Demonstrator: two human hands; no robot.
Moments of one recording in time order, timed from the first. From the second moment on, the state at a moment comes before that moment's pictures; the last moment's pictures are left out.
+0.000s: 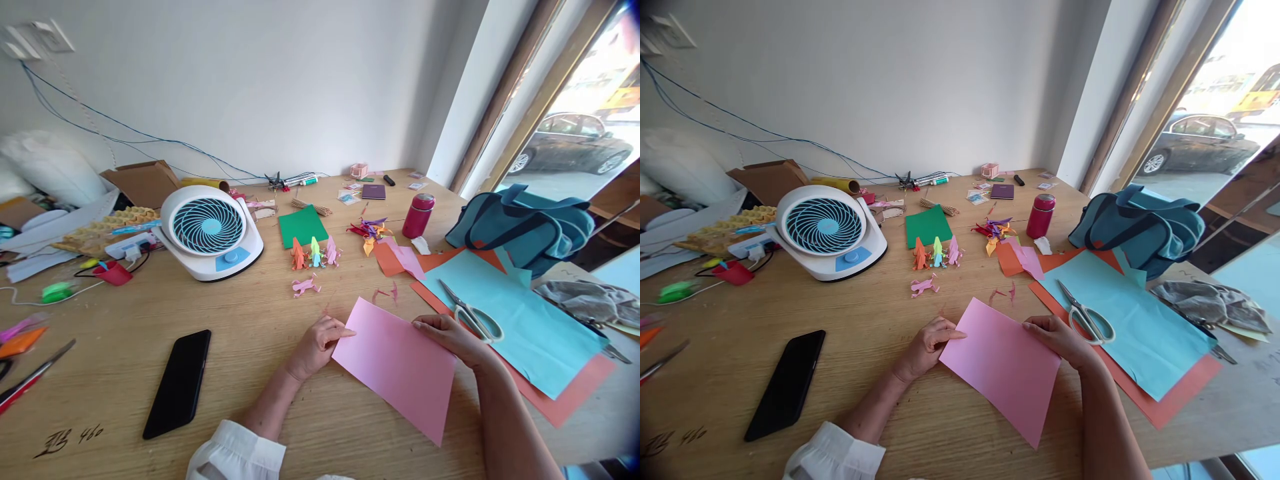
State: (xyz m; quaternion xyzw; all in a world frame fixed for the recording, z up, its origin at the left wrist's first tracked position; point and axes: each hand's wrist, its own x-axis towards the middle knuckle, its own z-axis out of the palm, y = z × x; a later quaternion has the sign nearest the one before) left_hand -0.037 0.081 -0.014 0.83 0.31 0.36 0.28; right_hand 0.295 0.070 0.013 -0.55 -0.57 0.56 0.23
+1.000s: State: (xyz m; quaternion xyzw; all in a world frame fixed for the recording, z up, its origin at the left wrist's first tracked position) left_hand -0.042 0.083 -0.013 0.77 0.37 0.47 0.20; right_hand 0.293 0.079 -0.003 -0.52 -0.55 0.54 0.37
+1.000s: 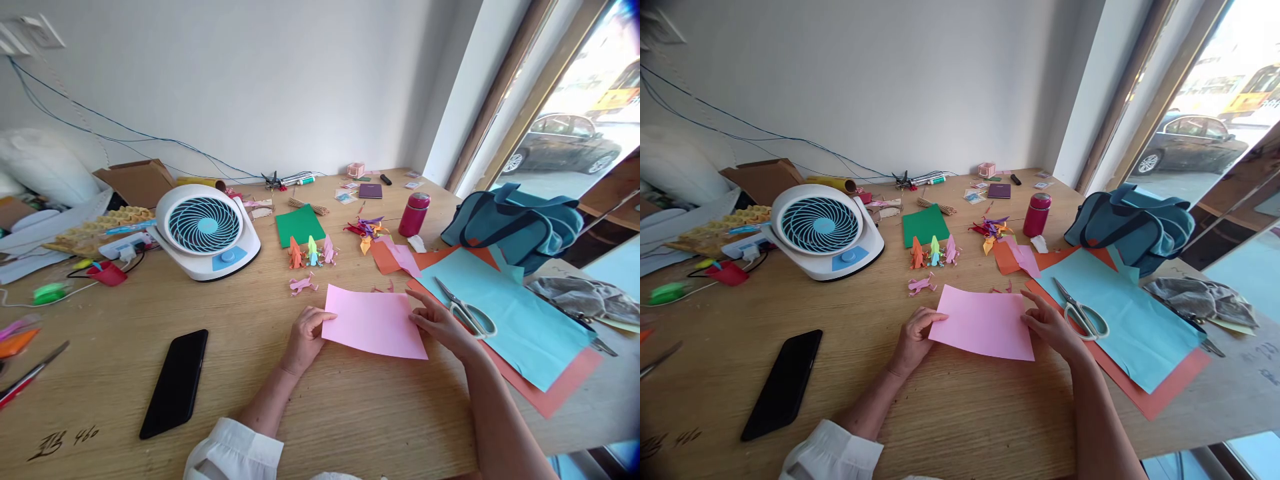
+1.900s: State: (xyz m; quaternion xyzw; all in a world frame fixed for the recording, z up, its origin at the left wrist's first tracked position) left_hand -0.037 0.083 -0.013 0.74 0.35 0.45 0.34; right_hand 0.295 0.087 -0.018 -0.55 -0.61 0.41 0.41
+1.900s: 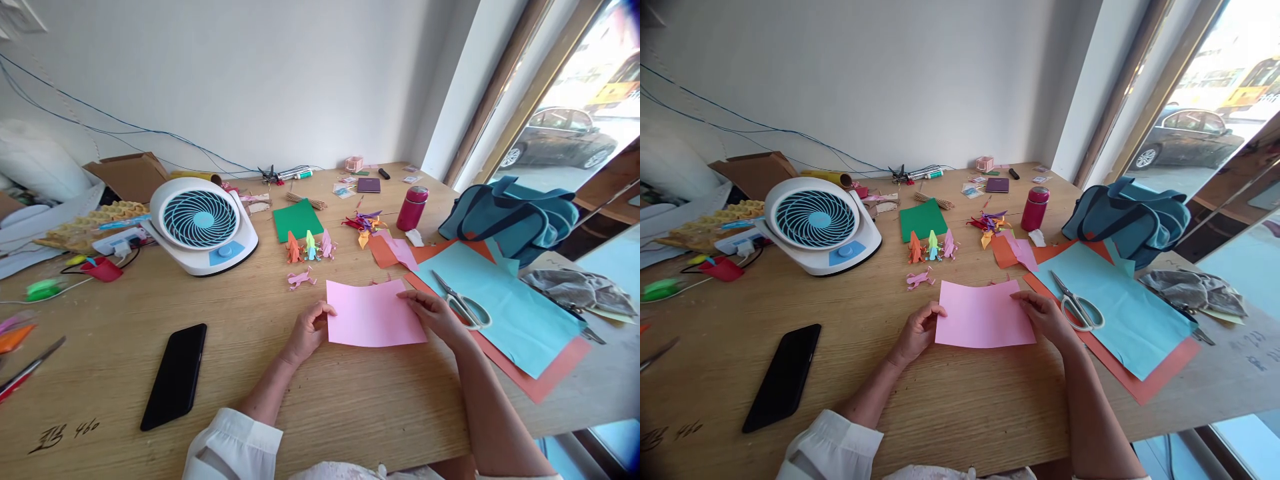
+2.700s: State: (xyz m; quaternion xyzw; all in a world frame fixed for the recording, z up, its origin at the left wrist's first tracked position) left_hand -0.049 0.089 -0.014 0.65 0.46 0.49 0.35; right_hand 0.275 0.083 -0.006 -0.52 -0.62 0.43 0.41
